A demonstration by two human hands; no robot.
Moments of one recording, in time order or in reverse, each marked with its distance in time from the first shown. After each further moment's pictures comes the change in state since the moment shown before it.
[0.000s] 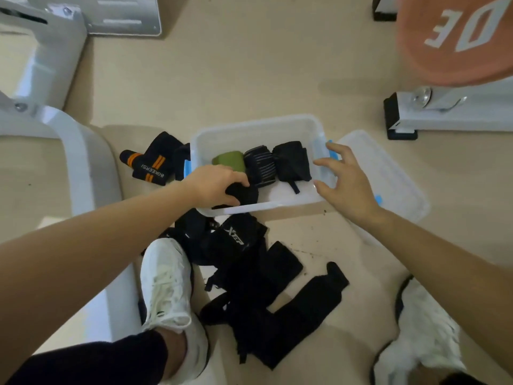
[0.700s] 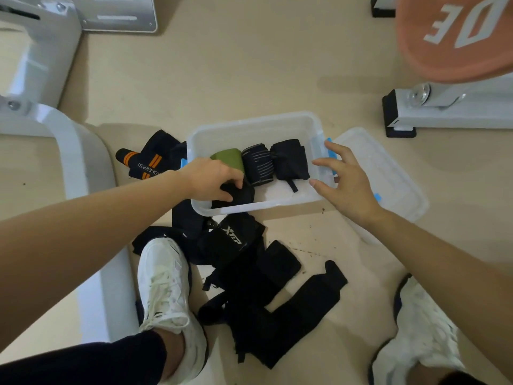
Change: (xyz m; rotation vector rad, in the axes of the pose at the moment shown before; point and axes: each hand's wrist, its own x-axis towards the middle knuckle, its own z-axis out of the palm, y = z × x) left_hand 0.008 -0.012 -0.010 0.109 -0.078 0.060; right_hand -0.002 0.007 0.002 0.113 0.027 -0.001
